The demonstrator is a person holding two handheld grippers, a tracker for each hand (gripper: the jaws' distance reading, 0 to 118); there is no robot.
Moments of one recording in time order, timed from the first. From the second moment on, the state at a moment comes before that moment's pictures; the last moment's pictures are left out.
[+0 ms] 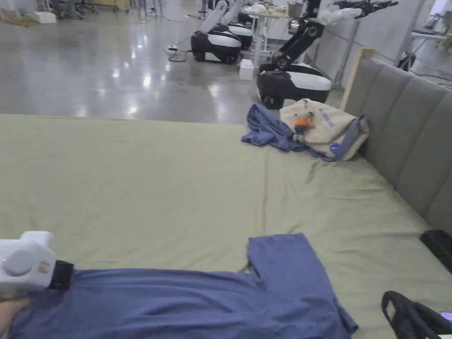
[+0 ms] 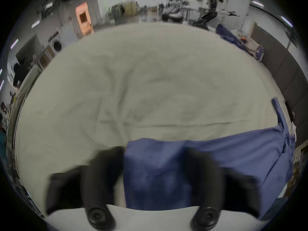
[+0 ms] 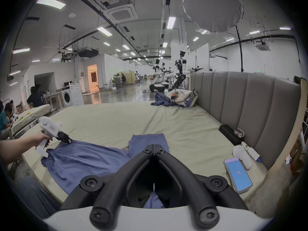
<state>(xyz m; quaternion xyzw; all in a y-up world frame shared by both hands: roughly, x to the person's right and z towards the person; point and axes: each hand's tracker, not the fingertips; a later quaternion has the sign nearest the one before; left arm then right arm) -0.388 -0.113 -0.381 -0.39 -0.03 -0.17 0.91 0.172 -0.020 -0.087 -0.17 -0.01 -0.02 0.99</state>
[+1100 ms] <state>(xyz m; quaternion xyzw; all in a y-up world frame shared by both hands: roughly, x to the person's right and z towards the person) -0.426 -0.065 -0.169 -0.32 -0.09 0.05 0.94 0.228 -0.030 -0.123 -0.31 0.16 -0.14 0.93</state>
